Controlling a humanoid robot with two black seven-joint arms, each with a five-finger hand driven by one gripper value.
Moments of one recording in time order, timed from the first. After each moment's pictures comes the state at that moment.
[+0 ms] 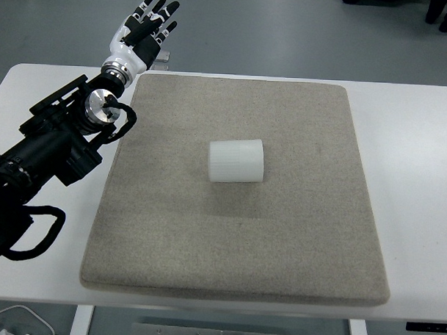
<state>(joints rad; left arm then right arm) -1.05 0.06 -0.75 -0.37 -0.10 -0.20 -0.27 0.08 0.00 -0.01 0.05 0.02 0.03 -0.23</state>
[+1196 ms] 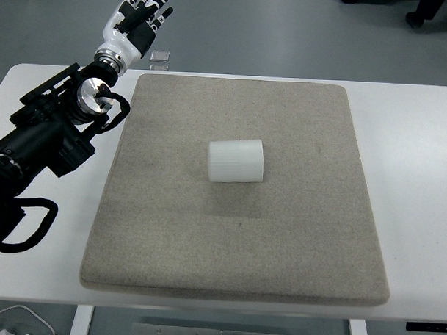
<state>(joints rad) -1.07 0.10 -0.71 -0.38 -0.10 -0.20 -0.27 0.08 0.00 -0.01 0.05 0.02 0.03 -0.23</state>
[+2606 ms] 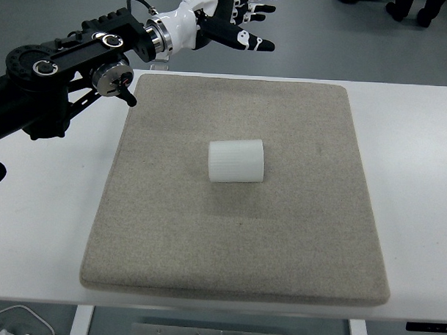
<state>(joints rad) -1.30 0.31 -0.24 -0.90 0.36 -0.20 -0.23 0.08 0.00 -0.01 0.05 0.02 0.03 -0.23</state>
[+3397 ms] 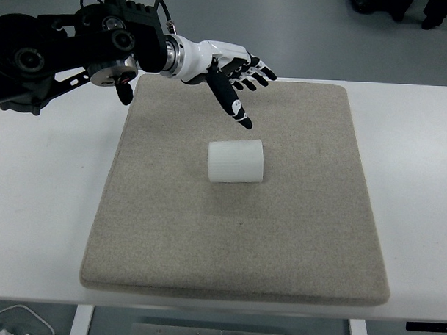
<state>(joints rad) -1.51 0.43 -0.01 -1.25 0.46 -0.19 0.33 0.08 0.00 -0.01 0.05 0.02 0.03 -0.23</state>
